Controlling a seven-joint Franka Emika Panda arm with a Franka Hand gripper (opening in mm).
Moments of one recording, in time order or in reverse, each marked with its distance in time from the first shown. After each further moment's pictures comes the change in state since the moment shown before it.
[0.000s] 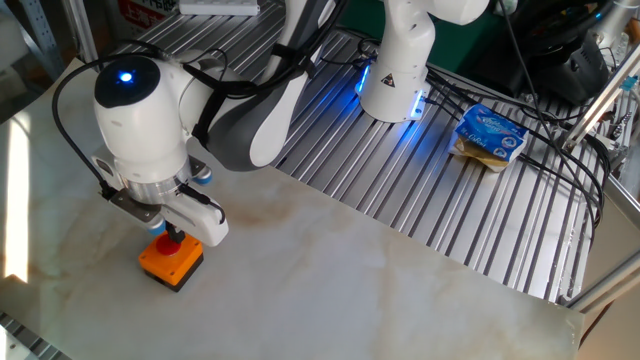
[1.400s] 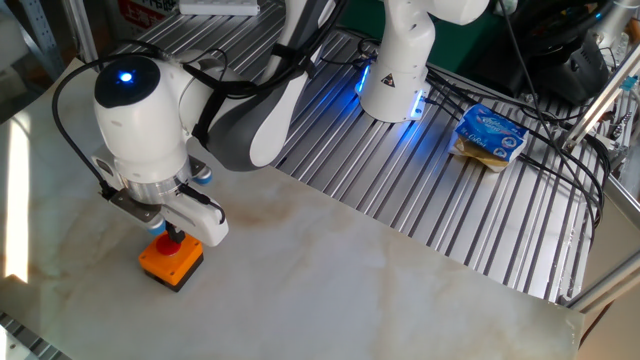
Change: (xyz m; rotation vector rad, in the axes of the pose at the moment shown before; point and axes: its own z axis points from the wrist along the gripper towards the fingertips) arm 0.000 0.000 0.000 0.000 0.000 0.000
